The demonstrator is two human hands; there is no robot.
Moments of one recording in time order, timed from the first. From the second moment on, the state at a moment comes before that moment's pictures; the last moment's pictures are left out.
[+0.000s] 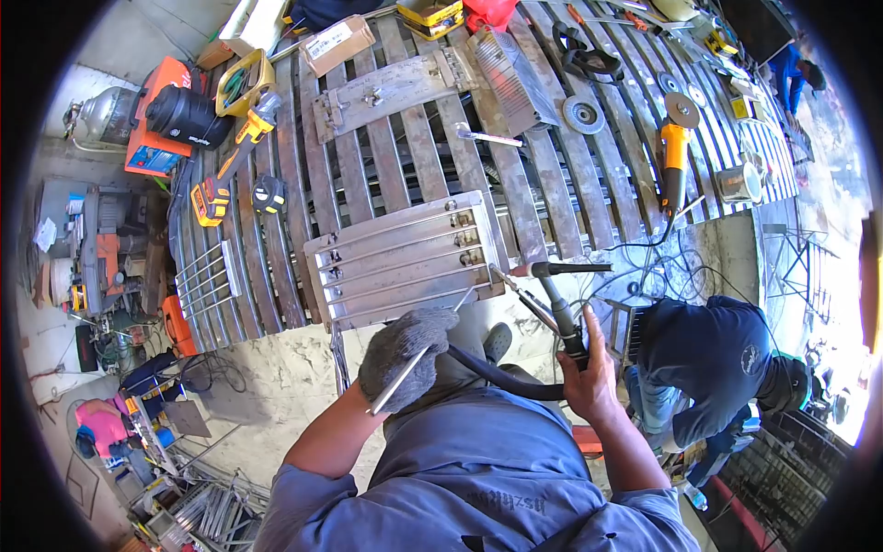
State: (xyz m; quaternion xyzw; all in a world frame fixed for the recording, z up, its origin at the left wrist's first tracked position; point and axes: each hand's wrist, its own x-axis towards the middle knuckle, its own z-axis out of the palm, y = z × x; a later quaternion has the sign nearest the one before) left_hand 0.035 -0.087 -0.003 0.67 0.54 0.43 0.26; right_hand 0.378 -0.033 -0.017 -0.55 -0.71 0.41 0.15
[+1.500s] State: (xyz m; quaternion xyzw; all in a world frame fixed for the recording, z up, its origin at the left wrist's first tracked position) left_hand 0.043 -0.049 -0.039 0.72 0.52 0.40 0.24; right_hand 0.330 -0.023 -0.027 -0.53 -0.74 0.40 0.08
